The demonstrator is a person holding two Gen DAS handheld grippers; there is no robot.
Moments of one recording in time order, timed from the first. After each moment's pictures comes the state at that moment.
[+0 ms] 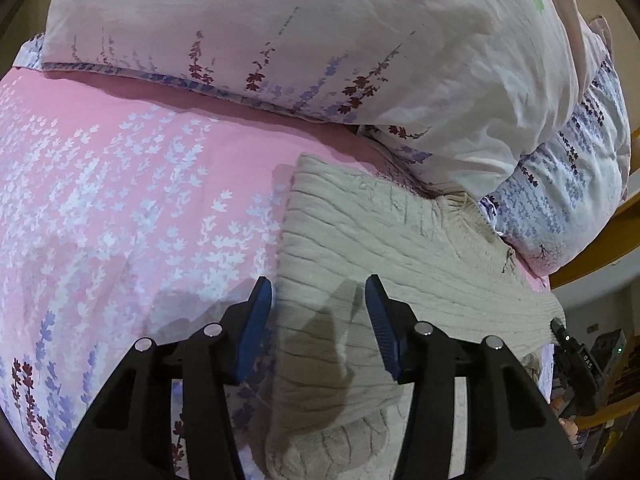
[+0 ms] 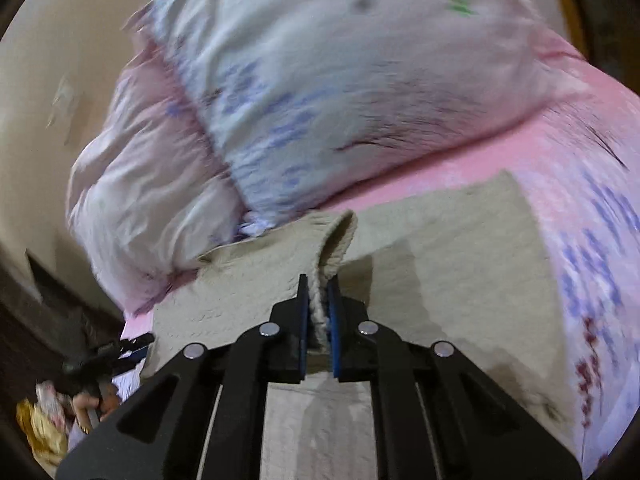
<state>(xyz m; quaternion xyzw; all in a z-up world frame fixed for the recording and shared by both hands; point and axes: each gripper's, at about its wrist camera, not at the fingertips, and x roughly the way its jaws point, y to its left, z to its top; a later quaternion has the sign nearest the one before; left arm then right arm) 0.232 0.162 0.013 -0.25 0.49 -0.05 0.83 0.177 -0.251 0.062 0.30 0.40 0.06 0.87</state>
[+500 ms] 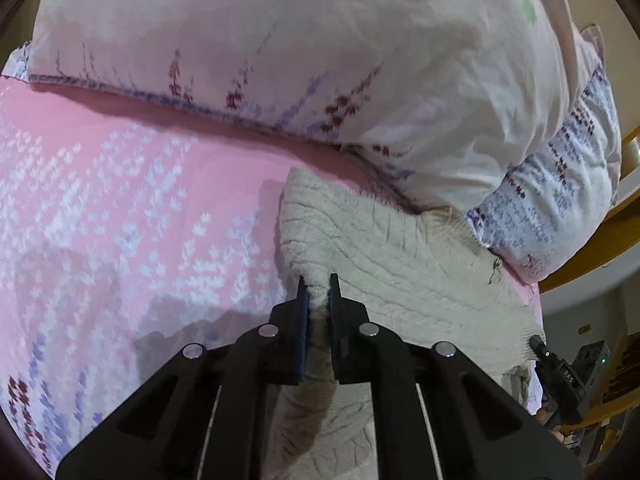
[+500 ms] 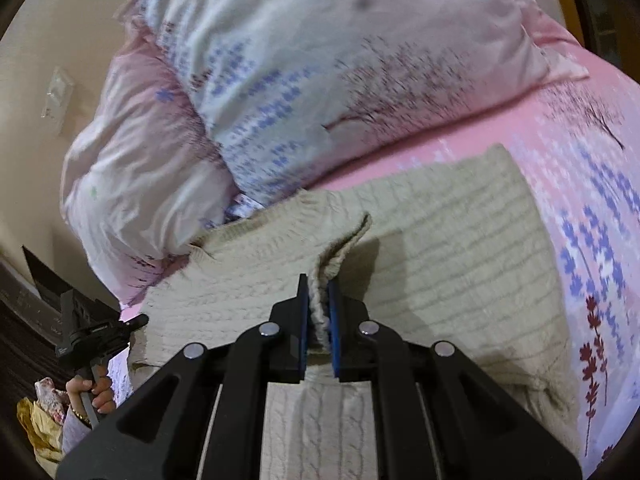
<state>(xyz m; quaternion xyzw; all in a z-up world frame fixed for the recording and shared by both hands) 0.240 0.166 0.021 -0.26 0.47 -0.06 0.84 0.175 -0.246 0.055 0.29 0.41 0.07 0.86</state>
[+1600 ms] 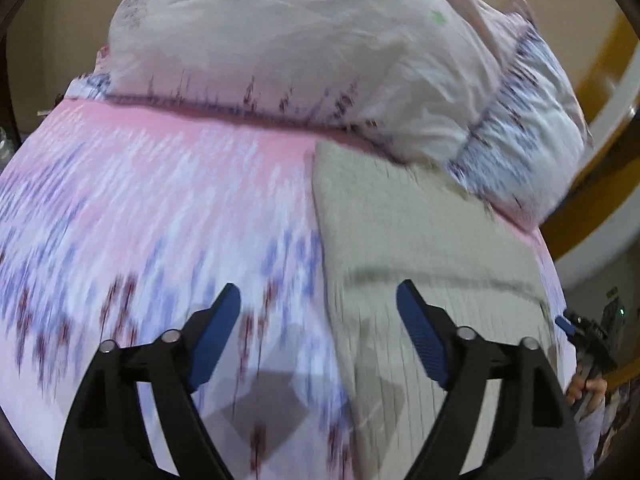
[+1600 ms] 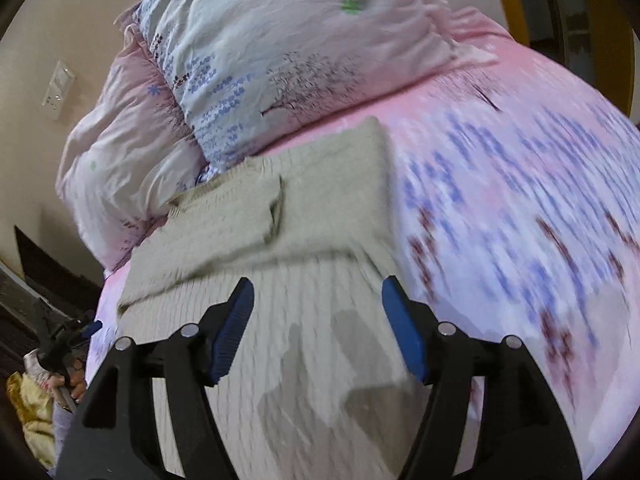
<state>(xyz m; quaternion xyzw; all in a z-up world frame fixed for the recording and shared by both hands) 0.099 0.190 0.051 -0.18 0.44 -0.07 0.88 0.060 -0.319 0.072 0.27 0.45 0.04 0.85</state>
